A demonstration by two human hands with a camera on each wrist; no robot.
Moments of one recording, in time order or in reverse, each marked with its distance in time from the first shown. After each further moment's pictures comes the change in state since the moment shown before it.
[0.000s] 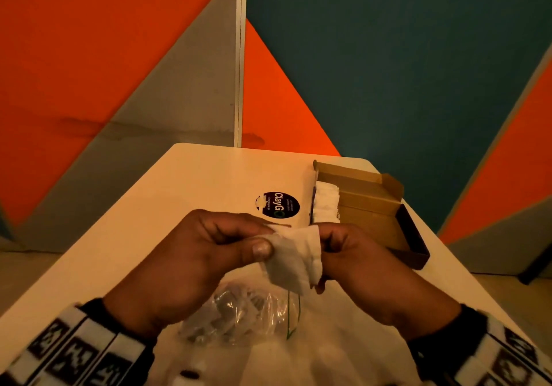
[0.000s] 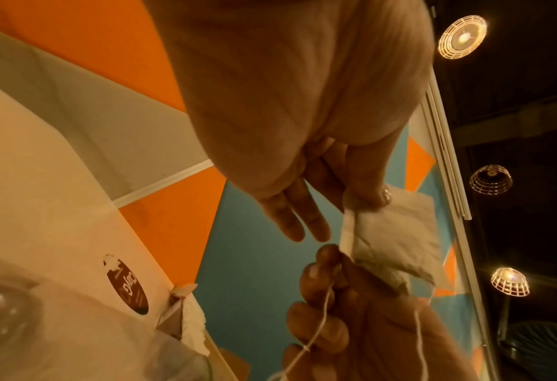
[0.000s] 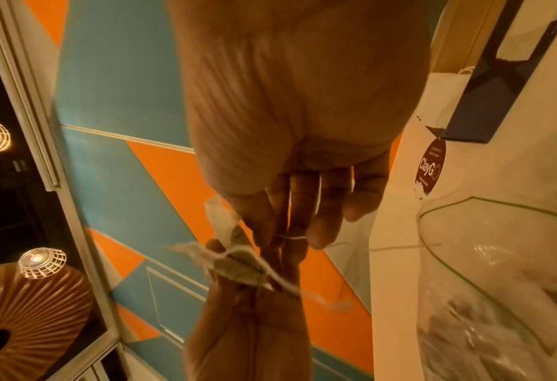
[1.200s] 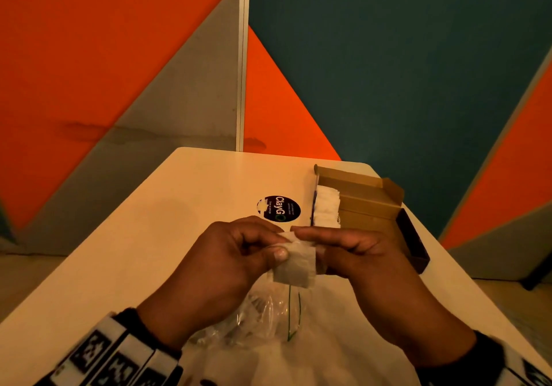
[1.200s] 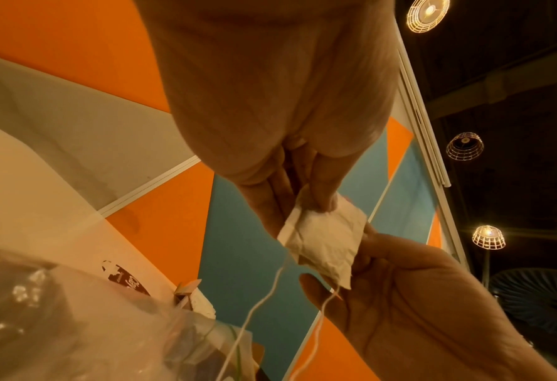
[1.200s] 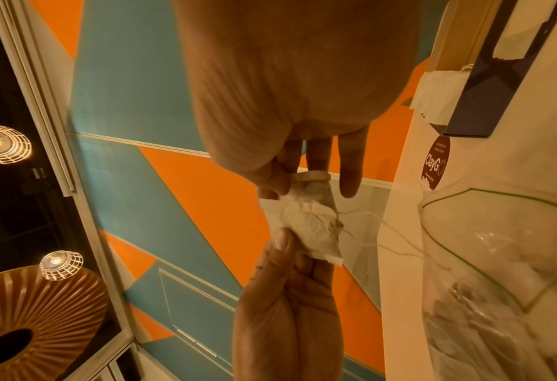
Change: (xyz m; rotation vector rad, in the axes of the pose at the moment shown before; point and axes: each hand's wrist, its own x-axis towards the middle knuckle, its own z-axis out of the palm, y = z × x) left_hand 0.006 -0.003 0.026 0.264 0.158 -0.063; right_hand -0.013 0.002 0.004 0.310 0.230 -0.090
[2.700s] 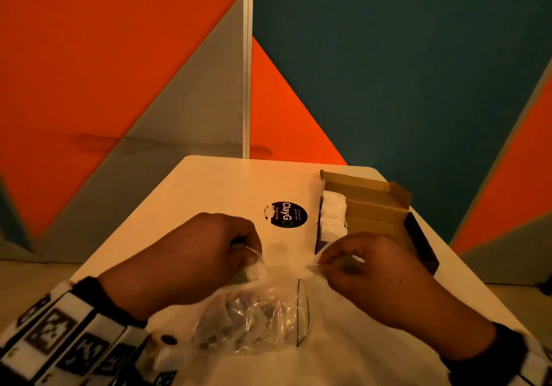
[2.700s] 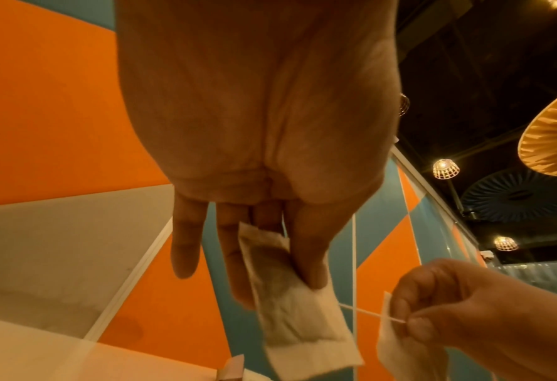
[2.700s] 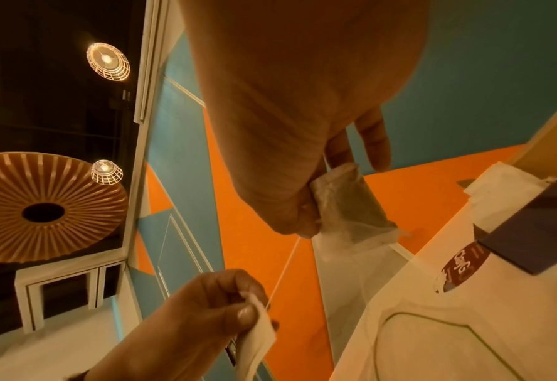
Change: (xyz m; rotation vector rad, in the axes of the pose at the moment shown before) left_hand 0.009 0.033 -0.047 0.892 -0.223 -0.096; right_hand 0.009 0.006 -0.022 -0.876 -0.020 -0.025
